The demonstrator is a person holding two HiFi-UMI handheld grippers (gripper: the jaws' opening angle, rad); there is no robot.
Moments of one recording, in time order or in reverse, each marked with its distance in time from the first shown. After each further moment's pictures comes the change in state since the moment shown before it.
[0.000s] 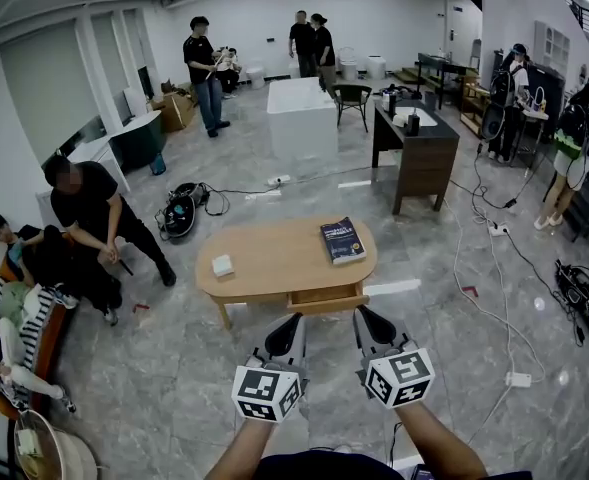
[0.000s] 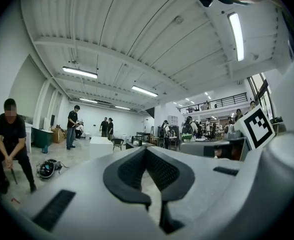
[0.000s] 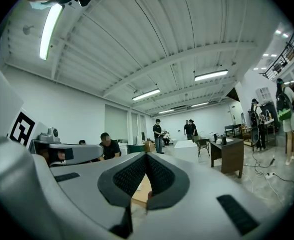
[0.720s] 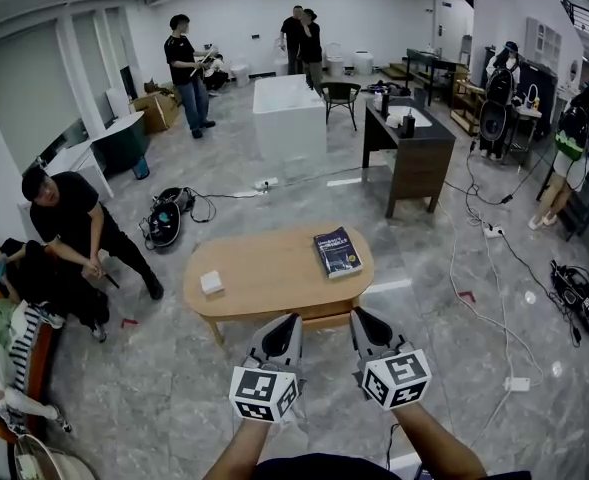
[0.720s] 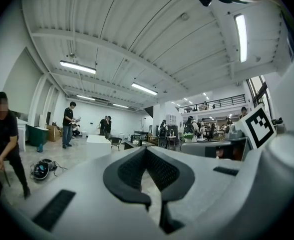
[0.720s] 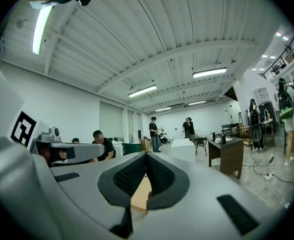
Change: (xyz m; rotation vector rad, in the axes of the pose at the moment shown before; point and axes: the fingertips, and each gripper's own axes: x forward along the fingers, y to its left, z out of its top) left arm 0.087 0.069 -0.004 -0.013 0.012 -0.036; right arm 0.096 -0.040 -0.006 -0.002 0.025 -0.037
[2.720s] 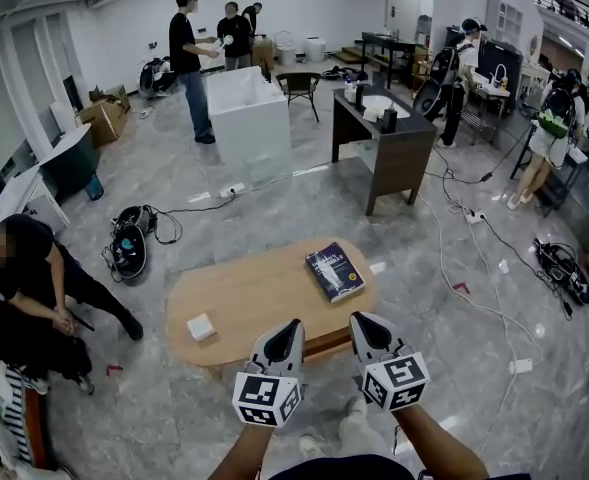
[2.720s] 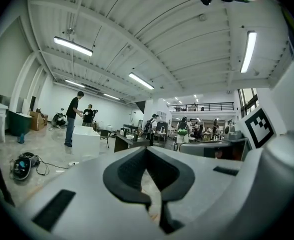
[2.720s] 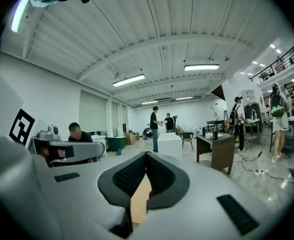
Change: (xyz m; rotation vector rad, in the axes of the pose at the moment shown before) left arm 0.141 0.170 -0.021 -0.063 0.069 -0.175; right arm 0.202 -0.034 -0.024 0.015 0.082 -0.191
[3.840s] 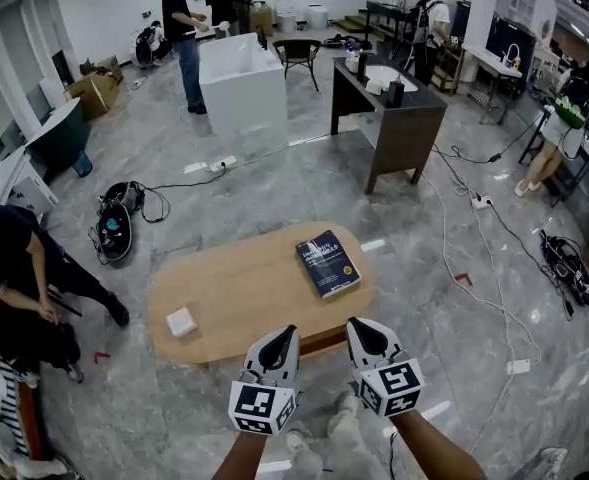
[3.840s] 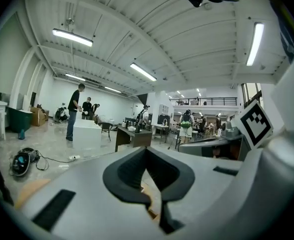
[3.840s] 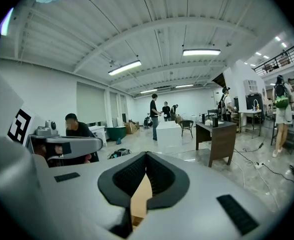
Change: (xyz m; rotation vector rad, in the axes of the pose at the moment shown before) left arm 0.084 0.018 -0.060 -0.006 0.078 0.016; right arm 0.062 -0.071 -0.064 0.023 0.134 0.016
